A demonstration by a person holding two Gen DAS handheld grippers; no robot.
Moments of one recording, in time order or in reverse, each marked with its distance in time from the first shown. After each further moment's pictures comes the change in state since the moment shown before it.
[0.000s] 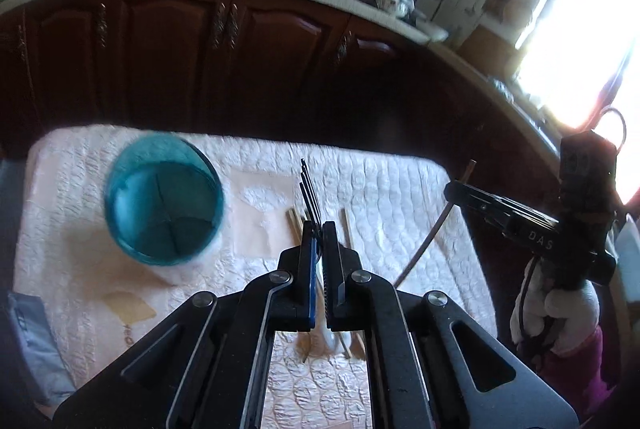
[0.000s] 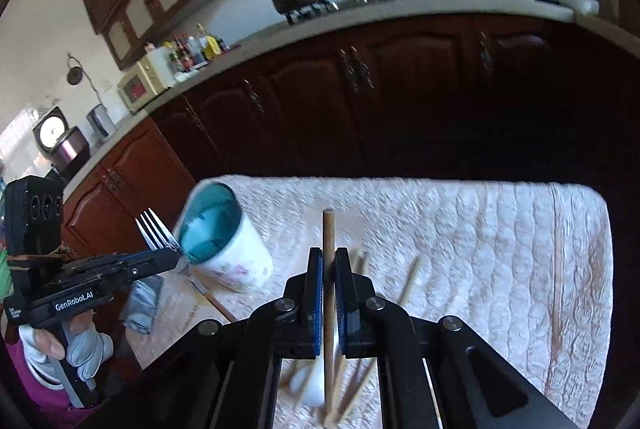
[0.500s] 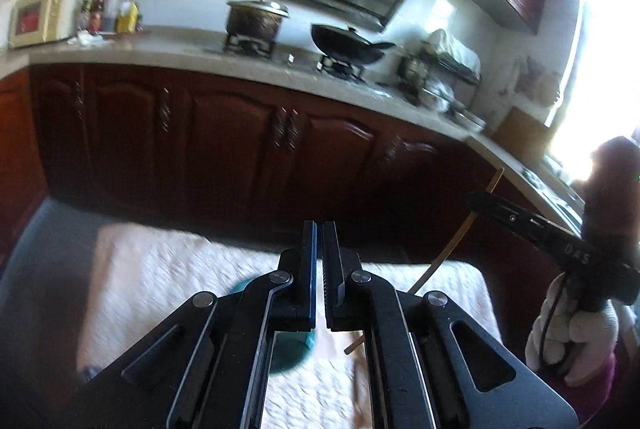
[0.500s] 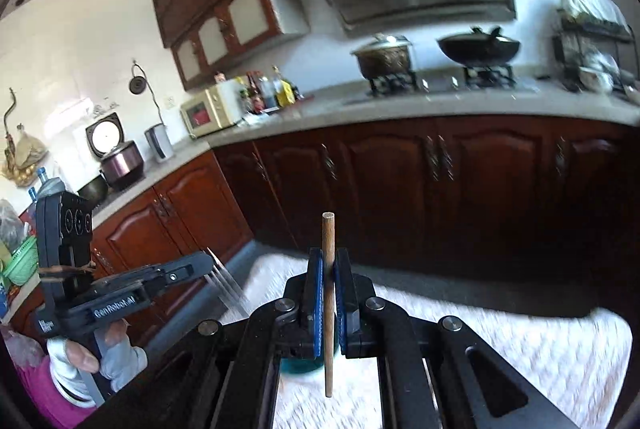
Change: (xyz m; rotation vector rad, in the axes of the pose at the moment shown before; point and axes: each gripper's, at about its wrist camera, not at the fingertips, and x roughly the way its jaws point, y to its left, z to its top) left arm -0.076 0.056 0.083 -0.042 -0.289 0.153; right arm -0.012 0.104 0.109 -0.157 -0.173 0.165
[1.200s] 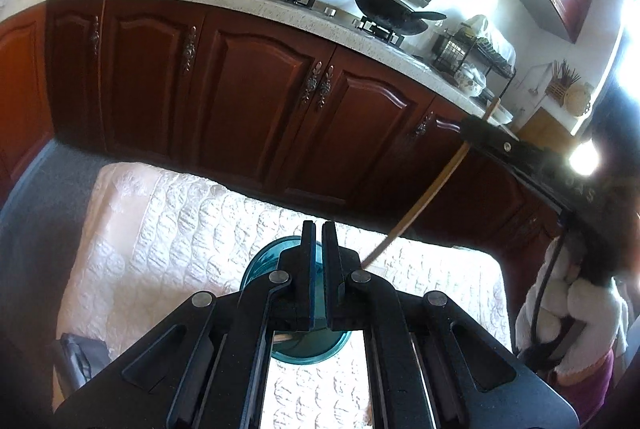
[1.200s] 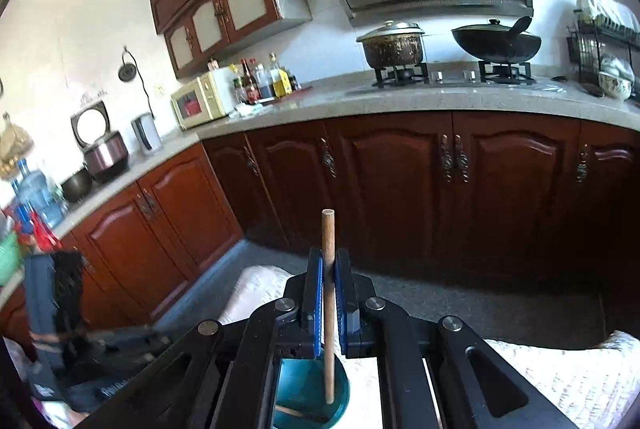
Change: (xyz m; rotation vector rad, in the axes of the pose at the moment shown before) left arm 0.047 0.050 -0.036 -0.135 0.145 0.031; right arm 0.088 0.009 0.003 -0.013 0.029 -0.029
